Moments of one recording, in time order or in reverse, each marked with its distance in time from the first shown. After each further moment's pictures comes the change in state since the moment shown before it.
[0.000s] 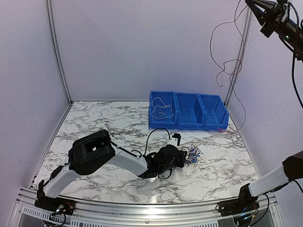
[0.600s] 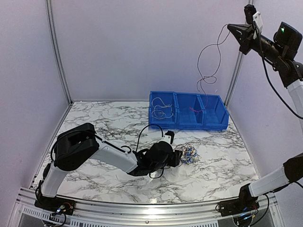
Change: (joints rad) left arm 0.000 -0.203 -0.196 -0.087 -0.017 0.014; right arm -0.001 -0.031 -0.388 0.090 0.178 -0.072
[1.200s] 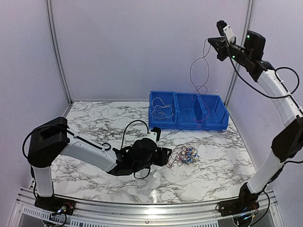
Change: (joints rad) left arm -0.005 -0.299 -0.283 -0.007 -0.012 -0.029; right arm -0.002 0.266 -0.032 0.180 0.044 -0.004
